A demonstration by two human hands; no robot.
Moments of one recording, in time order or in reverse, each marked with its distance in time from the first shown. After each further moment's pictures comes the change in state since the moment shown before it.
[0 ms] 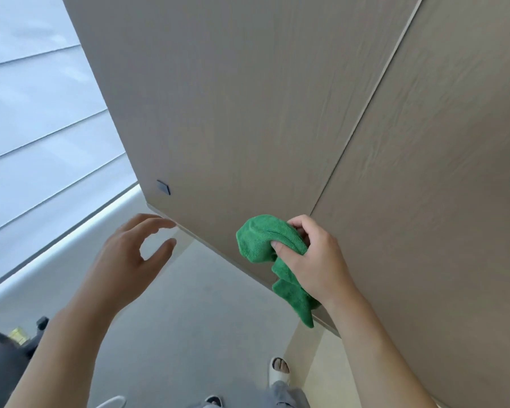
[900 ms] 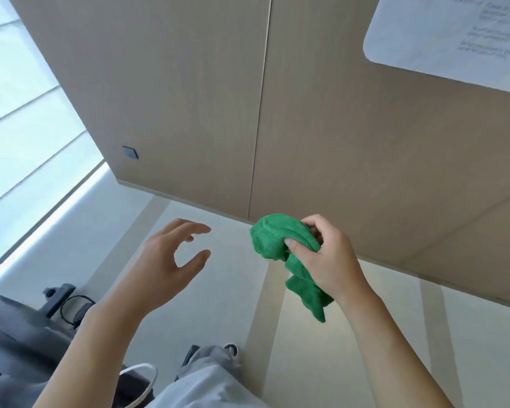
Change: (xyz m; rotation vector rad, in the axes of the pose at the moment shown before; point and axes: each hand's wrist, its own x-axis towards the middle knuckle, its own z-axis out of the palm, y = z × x) left_hand -0.355 0.099 -0.043 -0.142 -0.352 0.212; right_hand -0.443 -0.020 -0.007 0.004 0.228 0.179
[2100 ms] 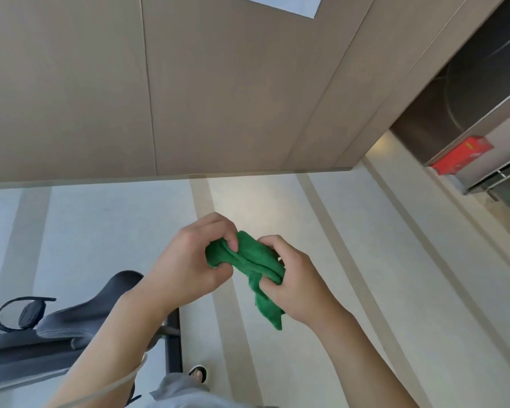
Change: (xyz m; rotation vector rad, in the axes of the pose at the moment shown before) left_hand -0.283 -0.051 -0.125 -0.488 -0.487 0.577; right_hand -0.424 -0.215 0.227 -0.156 0.169 0.312
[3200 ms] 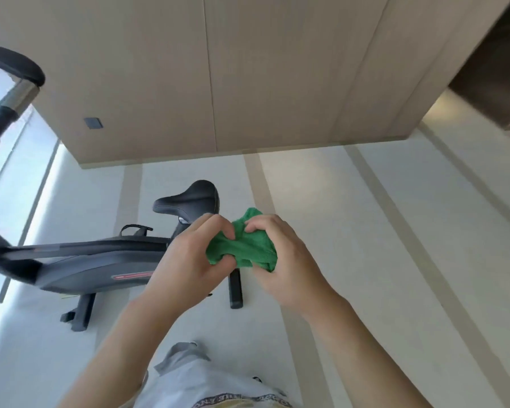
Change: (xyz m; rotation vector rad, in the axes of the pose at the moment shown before) left_hand -0.337 0.159 0.036 0.290 0.102 -0.190; right_hand -0.302 -0.067 0.115 0.113 0.066 -0.350
